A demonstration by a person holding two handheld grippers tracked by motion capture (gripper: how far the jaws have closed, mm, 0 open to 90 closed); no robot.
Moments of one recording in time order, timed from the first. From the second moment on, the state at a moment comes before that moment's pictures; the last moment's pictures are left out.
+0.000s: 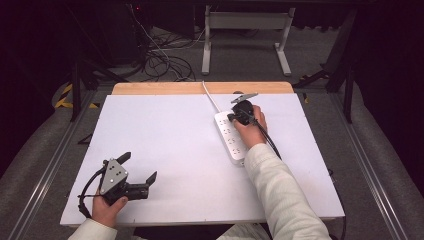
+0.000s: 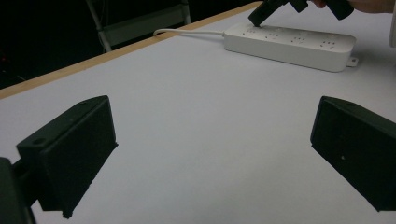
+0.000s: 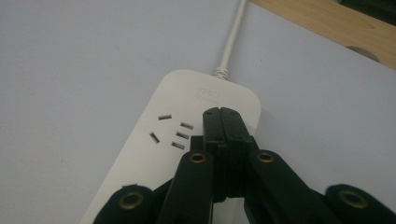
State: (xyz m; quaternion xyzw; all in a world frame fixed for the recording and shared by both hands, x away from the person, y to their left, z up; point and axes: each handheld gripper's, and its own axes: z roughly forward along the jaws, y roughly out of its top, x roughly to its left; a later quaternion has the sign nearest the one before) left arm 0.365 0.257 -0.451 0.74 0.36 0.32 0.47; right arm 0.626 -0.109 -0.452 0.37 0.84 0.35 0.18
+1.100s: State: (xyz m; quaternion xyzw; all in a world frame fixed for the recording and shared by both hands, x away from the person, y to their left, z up) left arm 0.365 0.256 -0.451 0.74 0.36 0.32 0.47; right arm 0.621 -0.104 -0.458 0.39 0.83 0.34 0.20
